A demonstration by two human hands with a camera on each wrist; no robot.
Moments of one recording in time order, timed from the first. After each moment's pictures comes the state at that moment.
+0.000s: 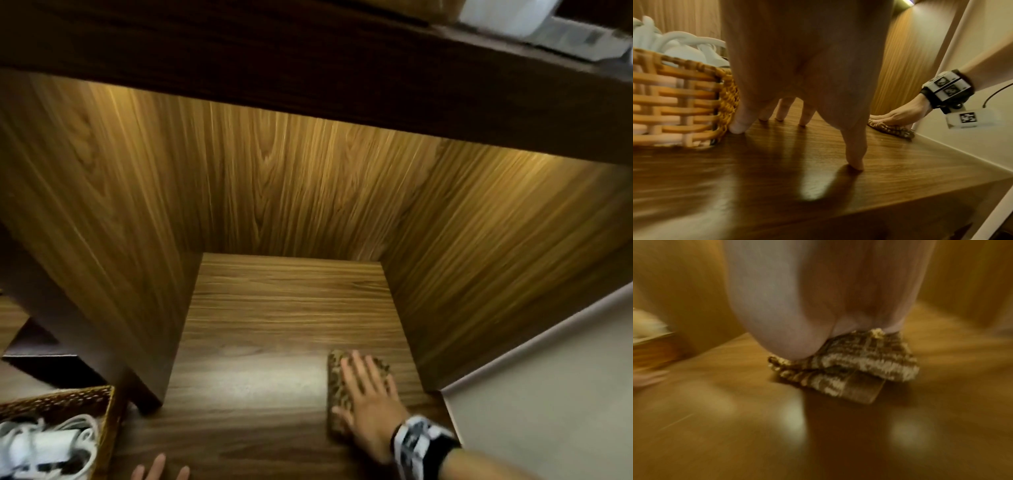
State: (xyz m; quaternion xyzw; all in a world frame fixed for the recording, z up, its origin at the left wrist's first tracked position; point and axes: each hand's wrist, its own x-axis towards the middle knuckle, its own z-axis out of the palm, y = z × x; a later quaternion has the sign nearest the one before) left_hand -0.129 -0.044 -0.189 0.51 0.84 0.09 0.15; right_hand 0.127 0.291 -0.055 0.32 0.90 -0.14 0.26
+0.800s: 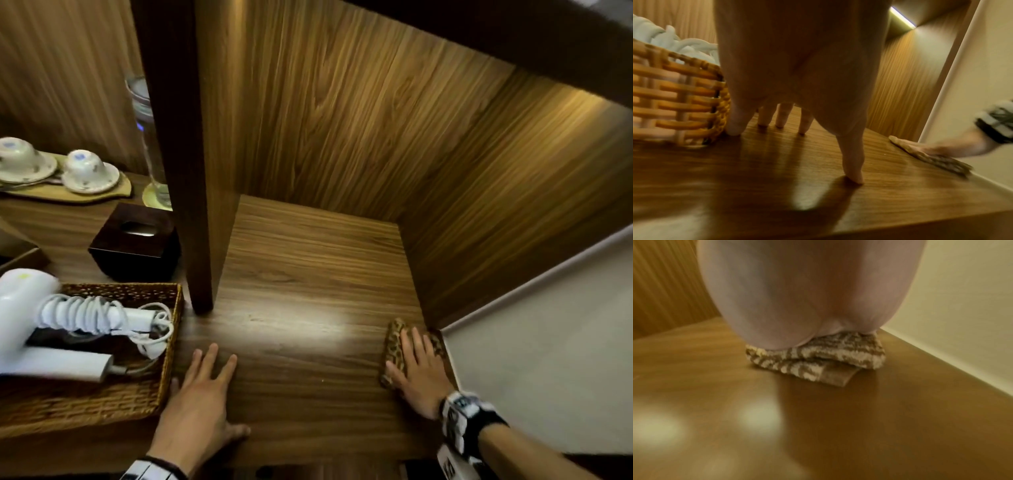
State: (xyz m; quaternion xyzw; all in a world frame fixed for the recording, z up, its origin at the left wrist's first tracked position) left_hand -0.037 -0.069 -0.036 0.33 0.88 0.06 0.34; right_hand 0.221 0.274 -0.055 0.43 0.86 -0.12 0.26
